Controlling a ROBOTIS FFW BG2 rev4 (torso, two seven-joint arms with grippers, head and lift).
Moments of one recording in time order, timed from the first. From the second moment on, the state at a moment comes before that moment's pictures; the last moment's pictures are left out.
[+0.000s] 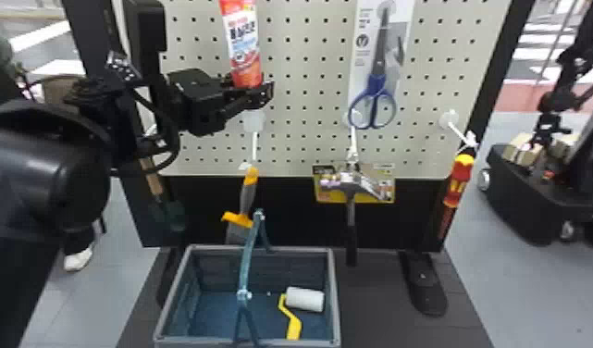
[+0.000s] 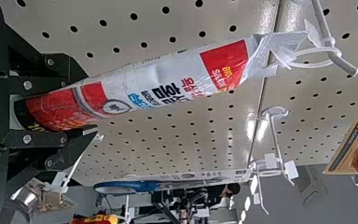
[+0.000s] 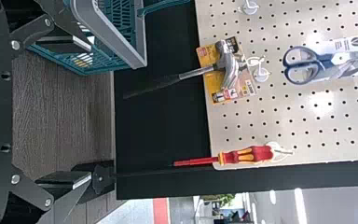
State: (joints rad) left arm -0.51 0.33 -0.17 -1.85 0.32 0.61 -0.67; right arm 0.75 -0.13 0.11 -1.86 -0.14 -0.43 0.03
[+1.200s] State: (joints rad) left arm -0.45 0.33 -0.10 -1.99 0.36 0.65 -0.64; right arm 0.75 -0.13 0.11 -1.85 -0.14 -0.42 0.03
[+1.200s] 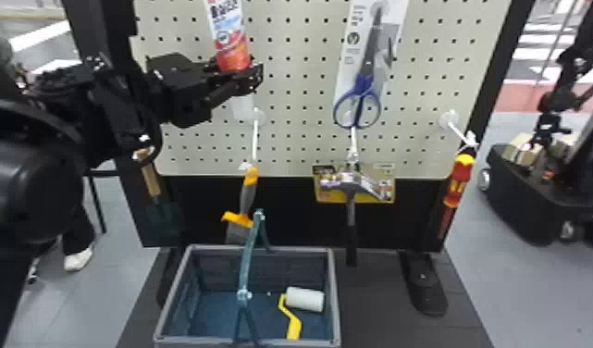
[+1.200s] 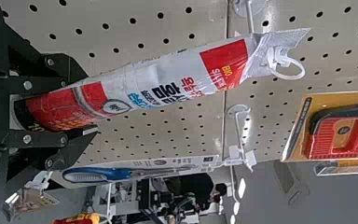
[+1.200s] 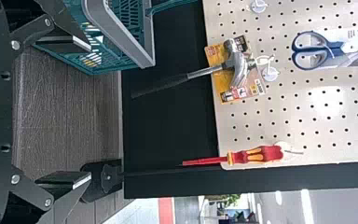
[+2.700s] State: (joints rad) left arm 0.13 0.07 0.24 -1.96 0.50 0.40 -0.53; right arm 0.73 -0.11 0.11 -1.82 -0.14 -0.42 0.08
